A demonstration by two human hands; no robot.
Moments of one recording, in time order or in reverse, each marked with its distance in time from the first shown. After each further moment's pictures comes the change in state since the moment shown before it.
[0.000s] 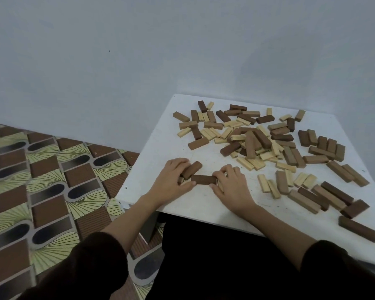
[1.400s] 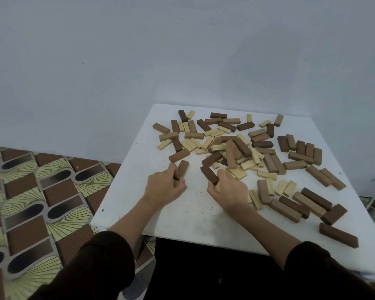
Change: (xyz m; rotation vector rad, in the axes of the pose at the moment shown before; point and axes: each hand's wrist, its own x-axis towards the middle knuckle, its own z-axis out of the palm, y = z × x) left_hand 0.044 0.028 0.013 0.161 0.112 -0.133; right_hand 0.014 0.031 -0.017 0.013 0.052 0.253
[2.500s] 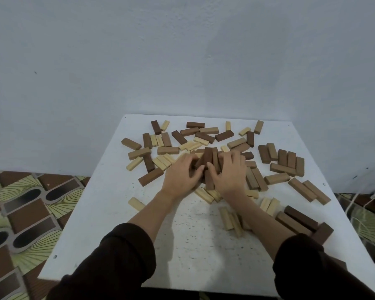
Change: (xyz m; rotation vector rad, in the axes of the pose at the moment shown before) left_hand 0.101 0.084 0.056 -0.243 0.028 0.225; right_hand 0.085 0.063 -0.014 0.164 0.289 0.202
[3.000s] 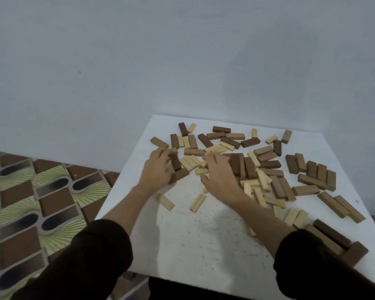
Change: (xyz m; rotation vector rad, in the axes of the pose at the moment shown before) left_hand -0.020 -0.086 -0.087 0.161 0.000 -0.169; right_hand 0.000 -0.068 0.021 -0.006 -0.379 -0.373
